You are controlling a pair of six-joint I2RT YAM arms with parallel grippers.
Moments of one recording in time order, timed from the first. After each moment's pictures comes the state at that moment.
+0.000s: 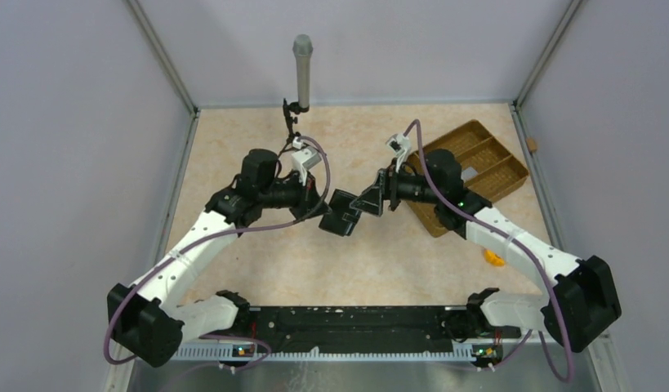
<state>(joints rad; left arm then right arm) -0.47 1.13 0.97 -0.41 0.68 -0.11 0.56 1.19 0.82 0.11 -0.64 0.49</state>
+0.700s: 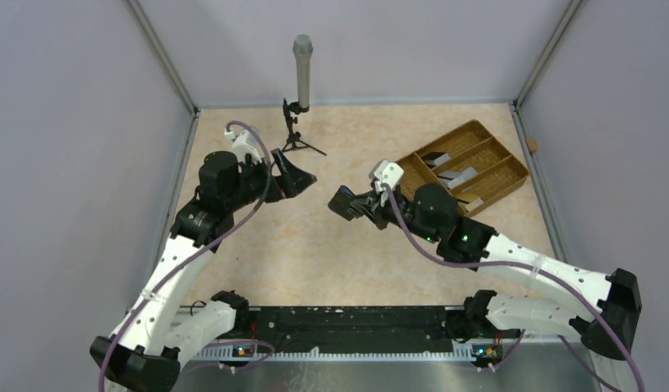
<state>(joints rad) -0.37 0.94 1.00 -0.43 0.37 -0.59 0.94 1.04 0.85 0.01 -0.04 -0.01</state>
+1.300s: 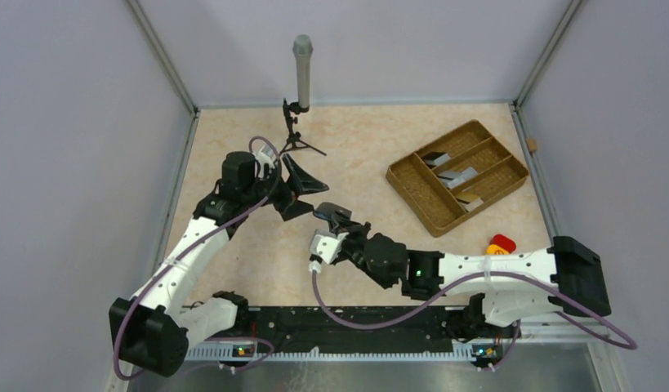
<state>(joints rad) -0.30 1.07 0.88 -0.33 0.63 -1.07 1.40 1.24 0.79 0.33 0.57 -0.70</state>
